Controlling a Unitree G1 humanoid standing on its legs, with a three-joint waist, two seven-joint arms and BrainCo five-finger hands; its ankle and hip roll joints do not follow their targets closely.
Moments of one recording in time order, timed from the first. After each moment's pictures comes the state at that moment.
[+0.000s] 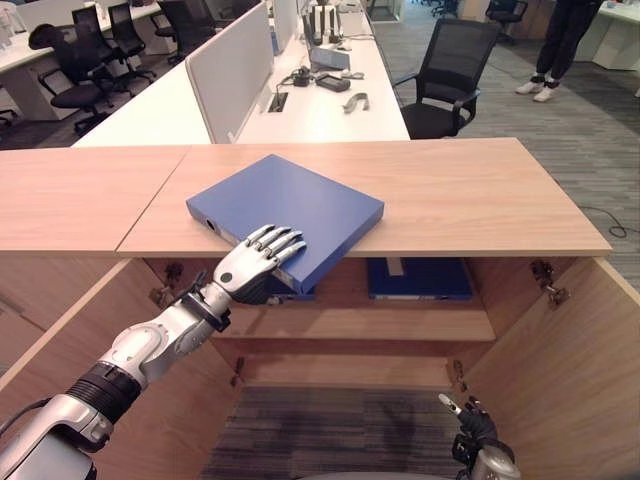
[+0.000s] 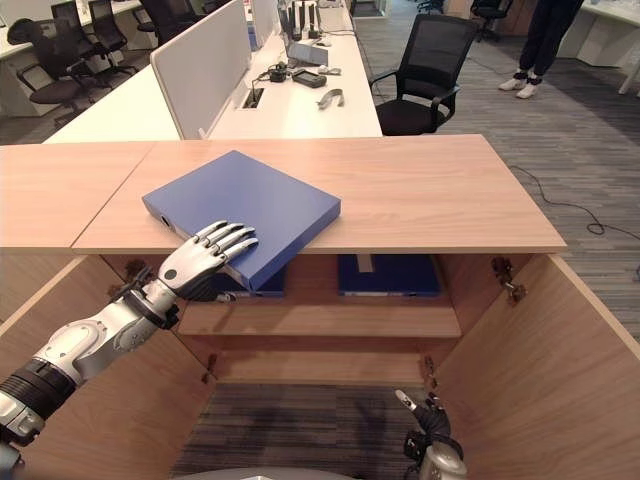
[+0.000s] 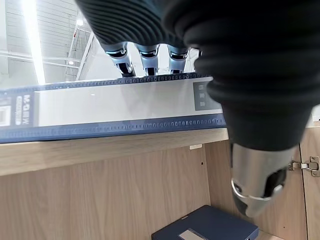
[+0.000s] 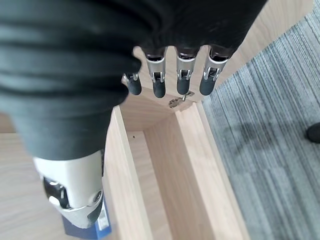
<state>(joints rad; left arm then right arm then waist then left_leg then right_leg) -0.36 0.86 -0.55 0.22 0.80 -0.35 0.44 0.02 -0.25 0.15 1.05 0.60 -0.24 -0.15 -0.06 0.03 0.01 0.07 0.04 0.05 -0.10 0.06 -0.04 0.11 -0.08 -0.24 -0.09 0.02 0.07</state>
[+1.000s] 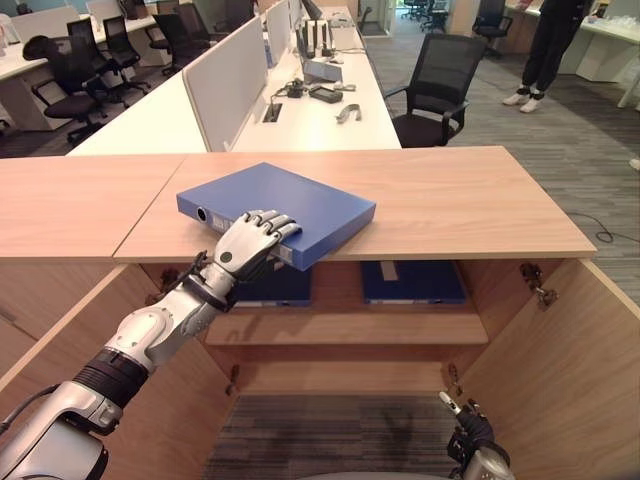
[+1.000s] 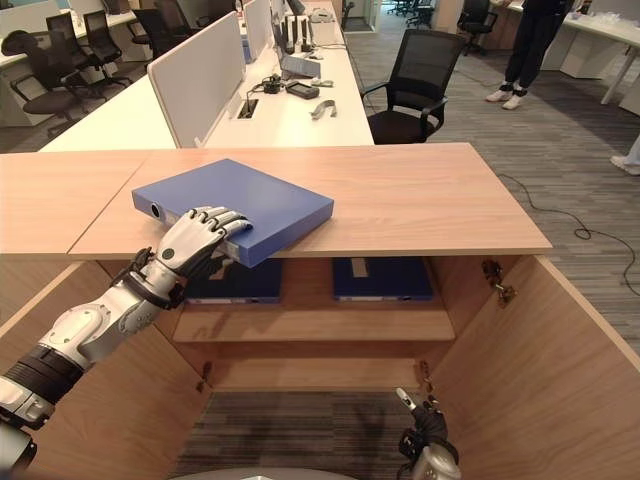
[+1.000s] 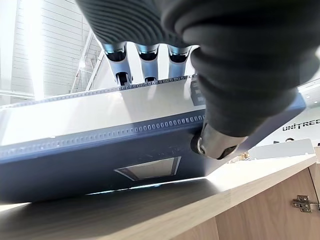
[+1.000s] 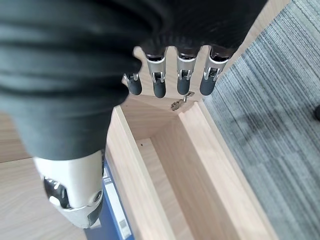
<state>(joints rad) -0.43 0.82 -0.50 0.19 0.80 -0.33 0.49 0.02 -0.22 0.14 1.05 0.69 -0.26 -0.15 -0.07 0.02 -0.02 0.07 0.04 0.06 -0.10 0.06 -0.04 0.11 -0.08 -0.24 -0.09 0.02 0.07</state>
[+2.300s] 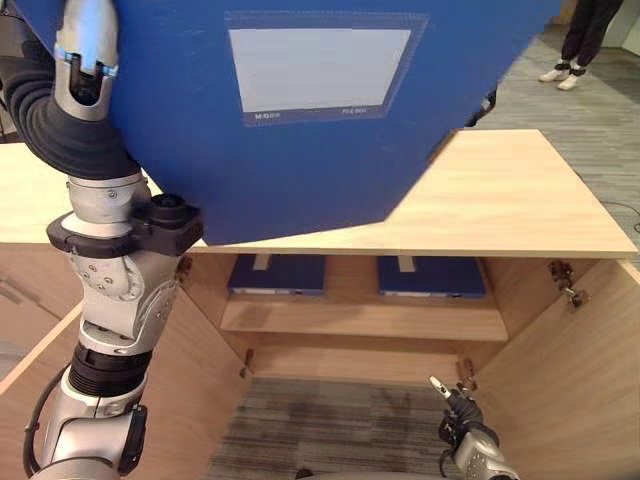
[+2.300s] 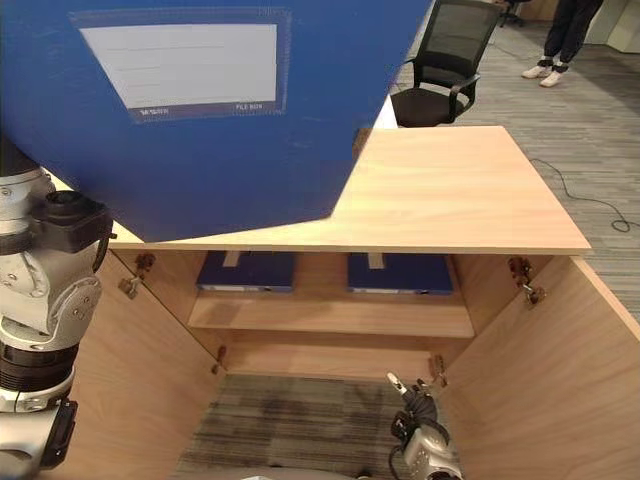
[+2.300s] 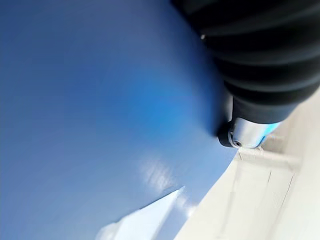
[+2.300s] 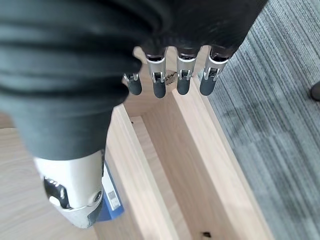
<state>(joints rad) -0.49 0.63 -0.03 -0.43 -0.65 -0.48 0.08 -0.05 -0.21 0.14 1.06 0.69 -0.23 -0.13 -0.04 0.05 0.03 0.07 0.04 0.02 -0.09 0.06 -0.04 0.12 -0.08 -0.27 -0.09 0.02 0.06</state>
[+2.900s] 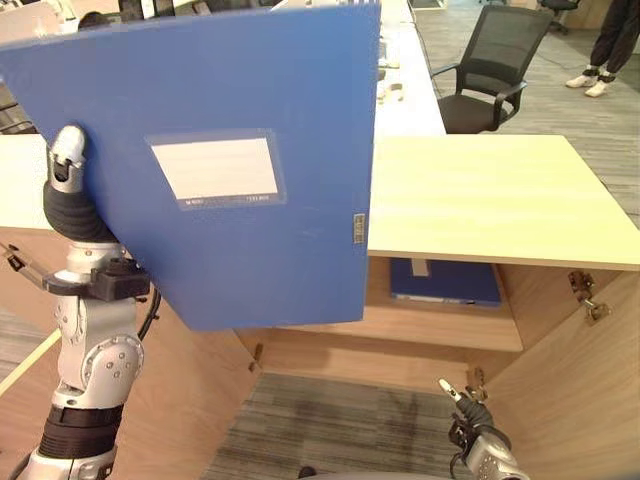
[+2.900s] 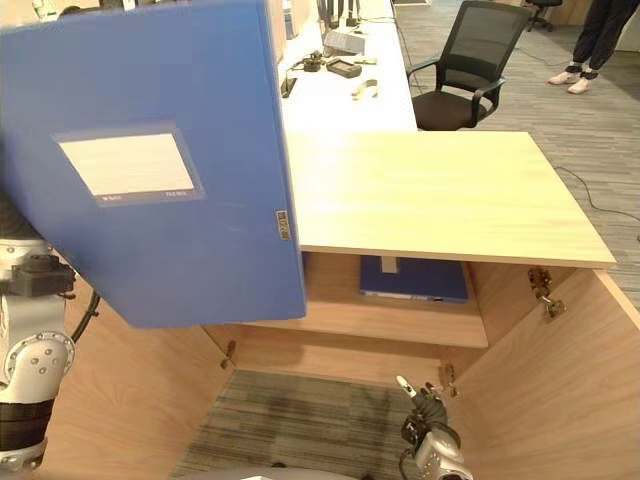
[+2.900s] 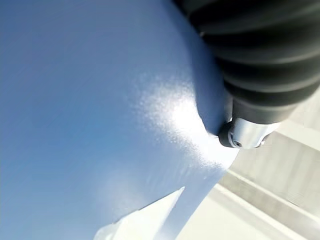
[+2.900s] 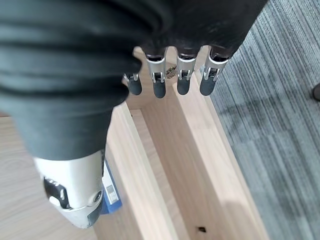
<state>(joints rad) -0.10 0.62 0.11 -0.28 -1.04 -0.38 -0.16 -0.05 -0.23 0.10 1.06 0.69 -0.21 -0.09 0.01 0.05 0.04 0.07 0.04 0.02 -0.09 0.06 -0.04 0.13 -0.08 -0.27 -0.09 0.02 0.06</state>
